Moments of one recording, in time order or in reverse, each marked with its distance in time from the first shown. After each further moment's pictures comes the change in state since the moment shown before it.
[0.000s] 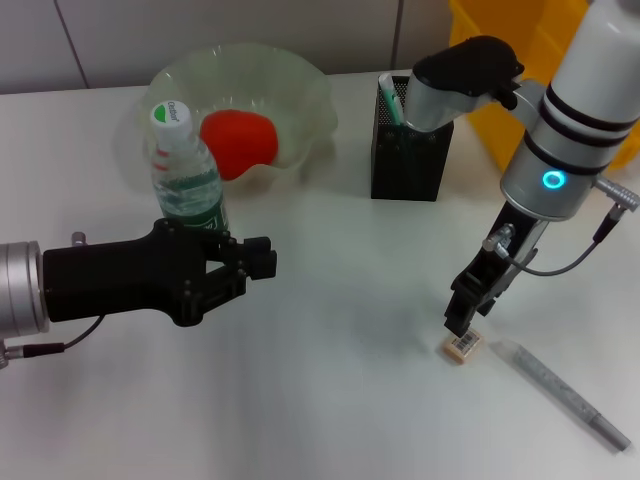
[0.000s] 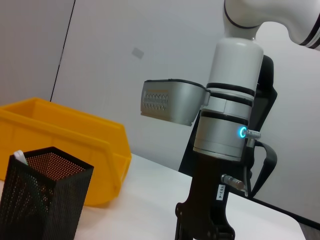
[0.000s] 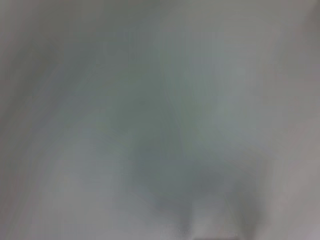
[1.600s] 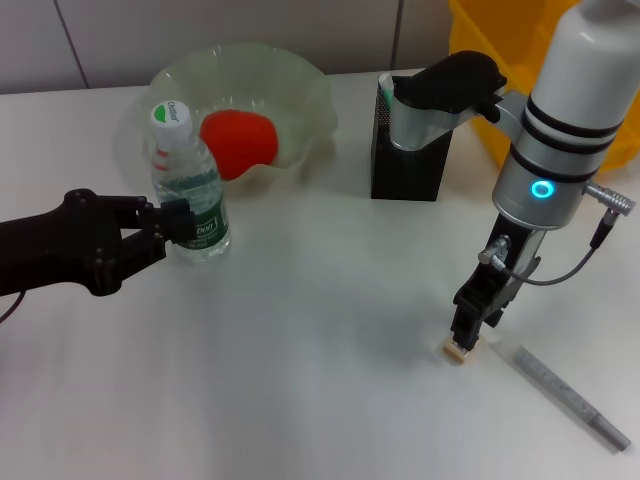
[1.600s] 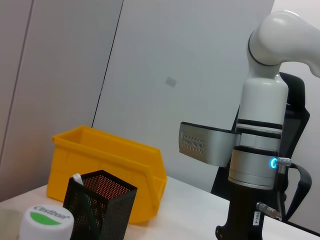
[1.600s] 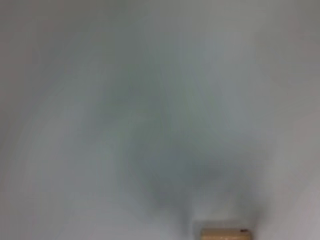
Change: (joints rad) left arm 0.031 0.051 -0.150 0.014 0.000 0.068 0.000; right arm 0.034 0.005 -0.077 0.037 -0.005 -0.014 0.049
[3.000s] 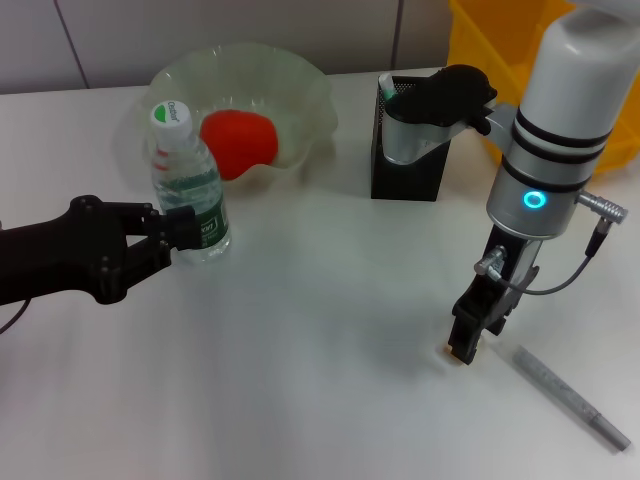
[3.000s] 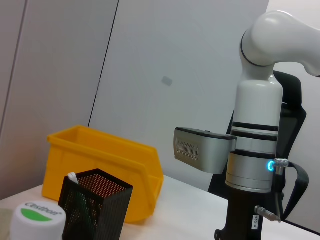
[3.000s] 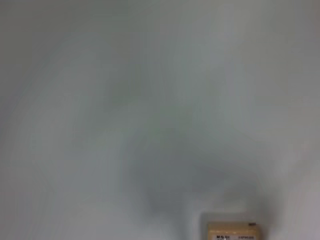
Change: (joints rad) left arm 0.005 -0.007 0.006 -0.008 0.000 0.002 0.023; right arm 0.021 0.005 -0.027 0.052 0.004 0.016 0.013
